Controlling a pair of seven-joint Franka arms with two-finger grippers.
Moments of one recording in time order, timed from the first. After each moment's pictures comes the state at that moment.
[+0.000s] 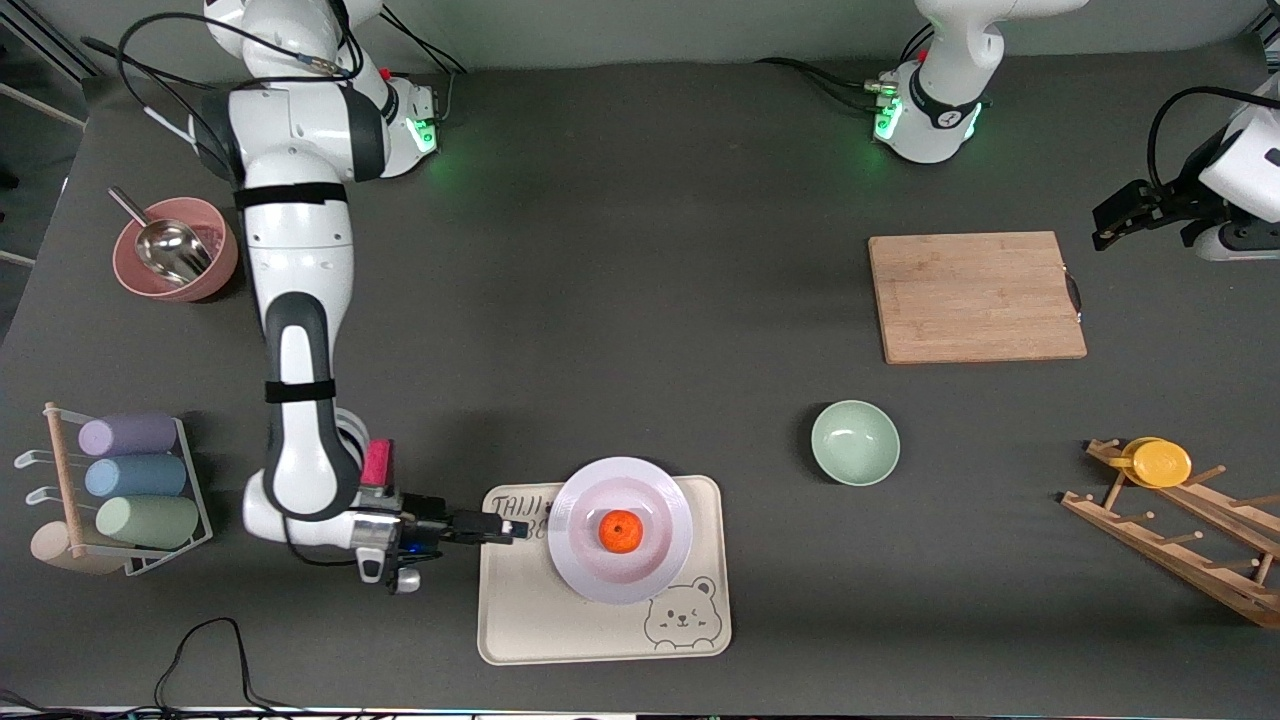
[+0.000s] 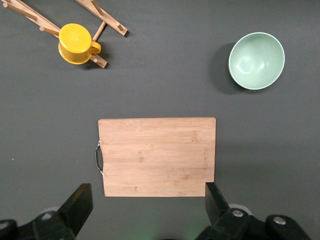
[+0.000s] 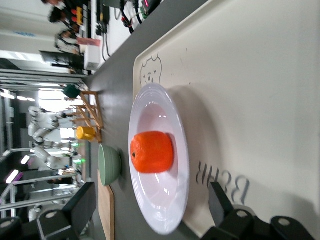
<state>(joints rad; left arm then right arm) 0.02 -0.23 0.00 -1.94 0.03 1.68 0.01 0.39 1.09 -0.45 -1.13 1.57 1.81 -0.55</state>
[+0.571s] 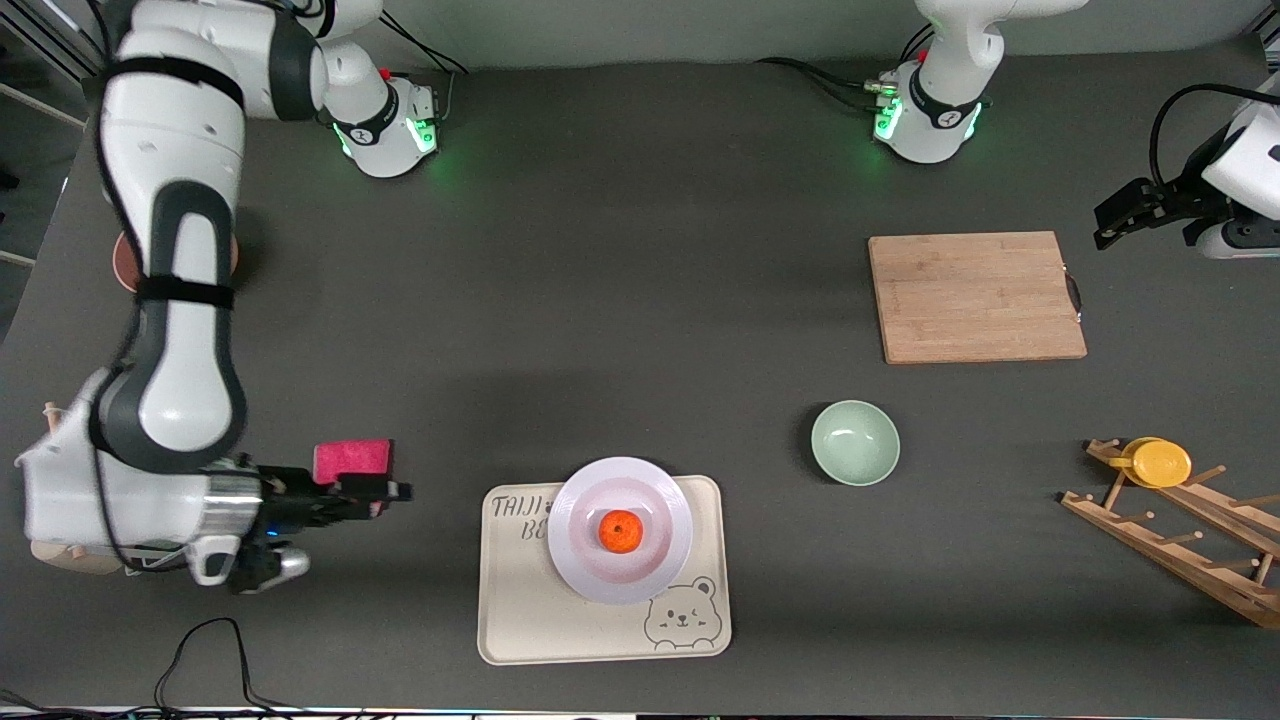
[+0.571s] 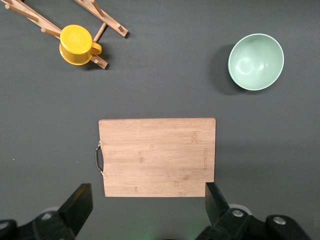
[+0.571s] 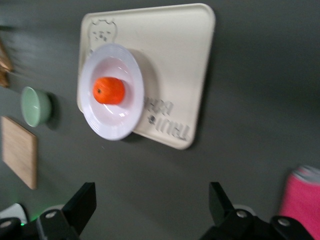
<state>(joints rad) 0.02 -0.23 0.00 -1.94 0.03 1.68 0.01 0.31 0.74 -0.45 -1.15 0.81 1.65 -0.40</state>
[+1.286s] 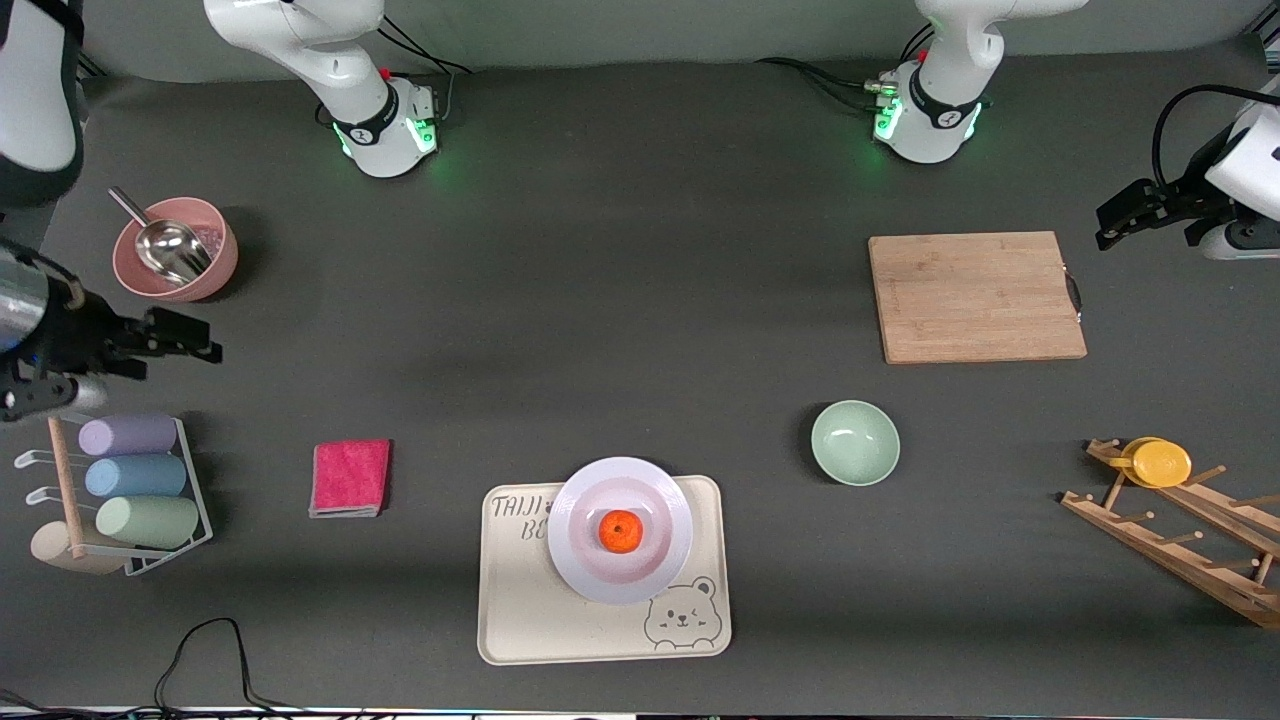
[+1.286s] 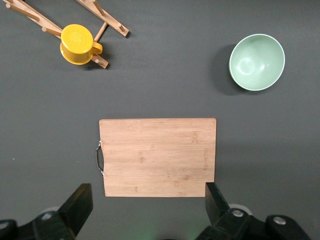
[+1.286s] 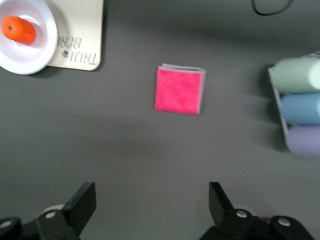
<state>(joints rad) 0.02 -0.23 0.01 -1.93 0.03 1.68 0.01 0.06 0.14 -0.09 -1.50 0.08 1.58 -0.18</state>
